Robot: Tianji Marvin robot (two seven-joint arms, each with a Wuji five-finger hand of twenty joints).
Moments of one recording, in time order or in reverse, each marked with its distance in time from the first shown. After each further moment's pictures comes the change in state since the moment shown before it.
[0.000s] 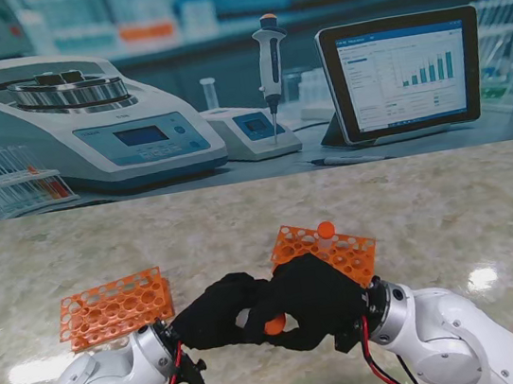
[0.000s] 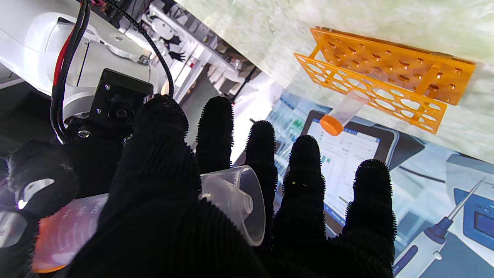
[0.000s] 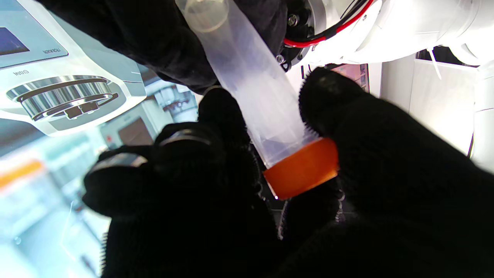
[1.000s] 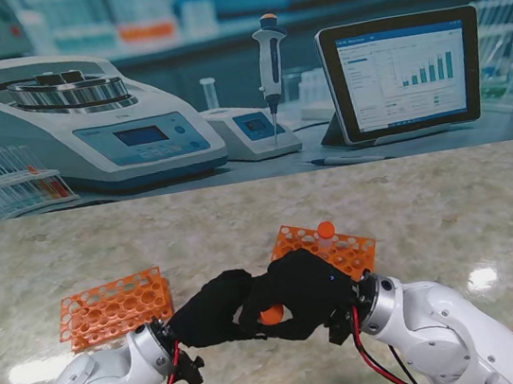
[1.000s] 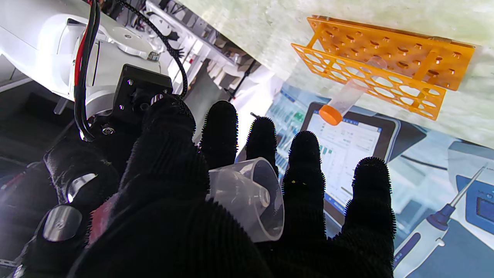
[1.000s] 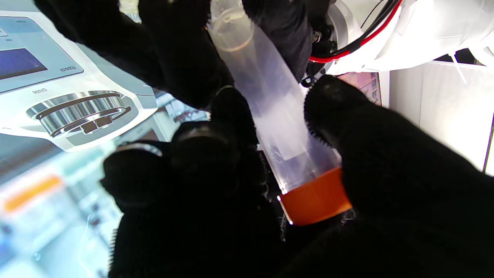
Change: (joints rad) left arm 0.001 -0.004 -0.009 0.009 0.031 -0.028 0.039; right arm 0.070 0.003 -0.048 0.066 0.042 0.045 0.029; left_hand 0.047 0.007 -0.019 0.000 -0.034 0.047 0.124 0.175 0.011 0.000 0.036 0.073 0.023 -0.005 0.023 0.036 0.021 -0.009 0.000 0.000; right_hand -0.012 0.044 0.036 -0.082 -0.051 0.001 0.038 0.008 -0.057 -0.031 -0.041 -0.033 0.001 -0.069 -0.020 0.001 -0.017 -0.055 -0.054 0.002
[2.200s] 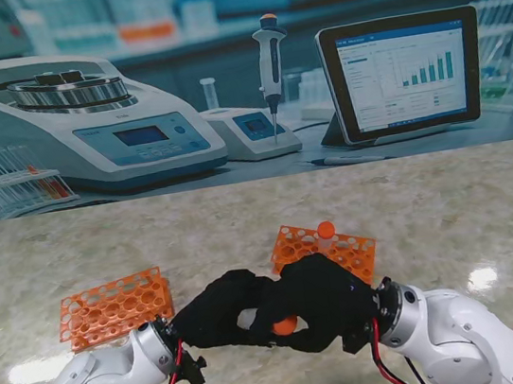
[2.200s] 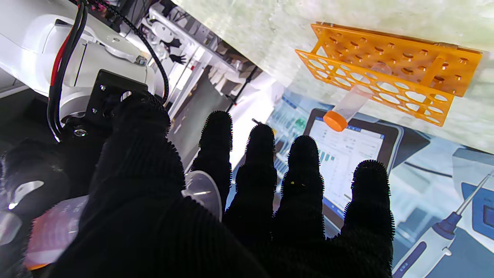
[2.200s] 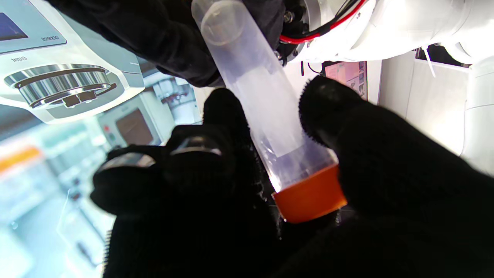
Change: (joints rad) left arm -0.006 0.000 0.005 -0.021 -0.011 0.024 -0.045; right arm -0.112 -0.010 0.100 -0.095 -0.069 -0.082 -0.052; left_hand -0.137 -0.045 0.028 0.000 0.003 -0.038 -0.494 -0.459 -0.025 0.000 -0.088 -0.126 -0.023 -0.001 -0.030 -0.039 -0.030 0.000 0.000 0.000; right_hand -0.004 0.000 -0.002 0.056 0.000 0.010 0.000 0.029 0.008 0.014 0.015 0.017 0.012 0.009 0.051 0.014 0.013 0.005 0.050 0.012
